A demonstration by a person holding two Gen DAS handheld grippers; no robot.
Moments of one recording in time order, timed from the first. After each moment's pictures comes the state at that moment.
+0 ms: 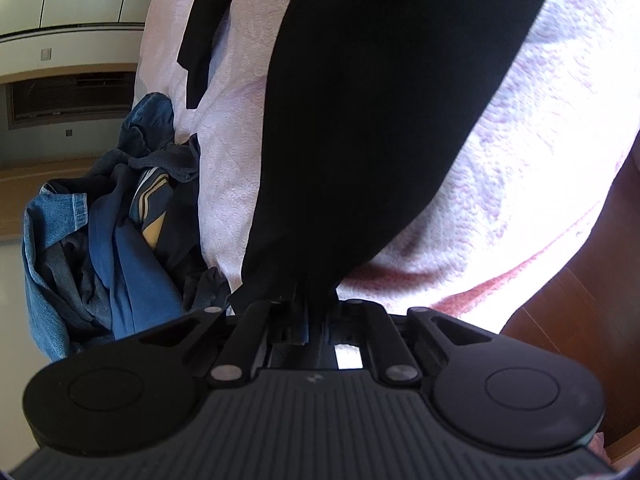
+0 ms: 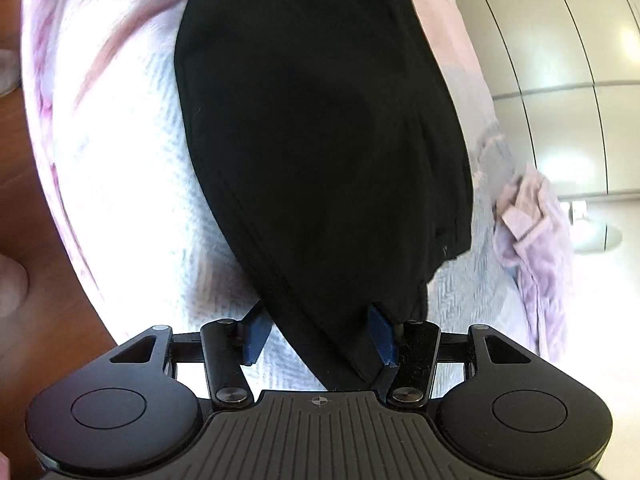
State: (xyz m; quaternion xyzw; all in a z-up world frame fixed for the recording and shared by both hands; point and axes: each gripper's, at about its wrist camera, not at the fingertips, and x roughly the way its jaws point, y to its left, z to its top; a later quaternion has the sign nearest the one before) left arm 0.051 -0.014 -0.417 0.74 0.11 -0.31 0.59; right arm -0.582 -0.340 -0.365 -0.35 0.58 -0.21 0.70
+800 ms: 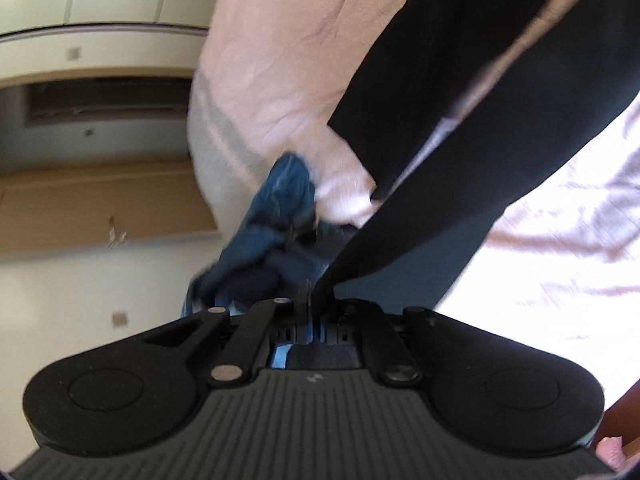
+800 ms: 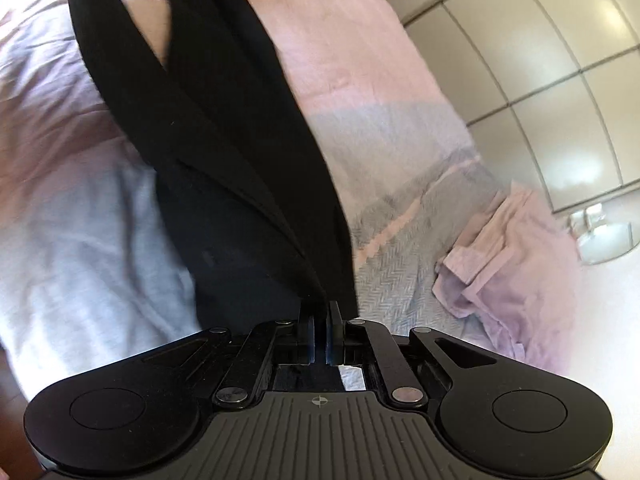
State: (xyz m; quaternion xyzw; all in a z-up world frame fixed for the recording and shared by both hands) left arm 0.151 -0.264 -0.191 0.74 0.12 -0.32 0.58; right arm -0.492 -0.533 -0.170 -0.26 0.55 -0.17 0.77
